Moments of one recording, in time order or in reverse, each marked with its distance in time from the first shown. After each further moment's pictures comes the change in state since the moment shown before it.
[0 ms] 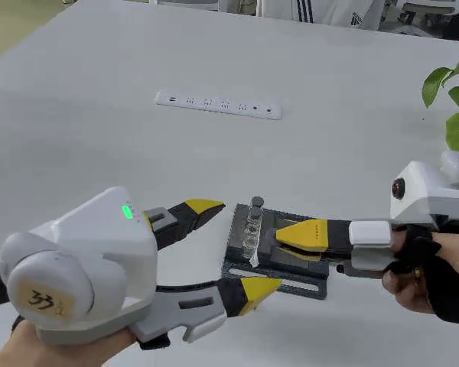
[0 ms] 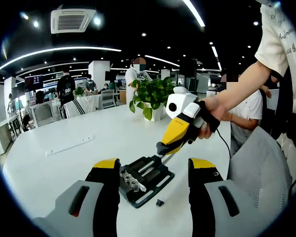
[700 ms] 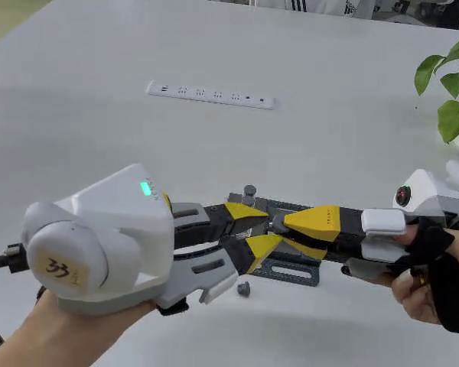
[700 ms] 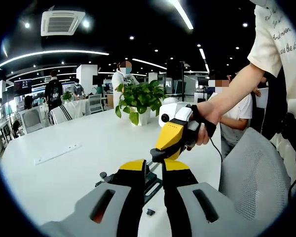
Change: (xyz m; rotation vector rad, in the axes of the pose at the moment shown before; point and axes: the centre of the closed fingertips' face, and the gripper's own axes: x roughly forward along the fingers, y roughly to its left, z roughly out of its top) left arm 0.017 -0.023 0.007 0.029 -0.028 -0.116; right arm -0.009 0.006 -0.011 0.151 -0.023 0.061
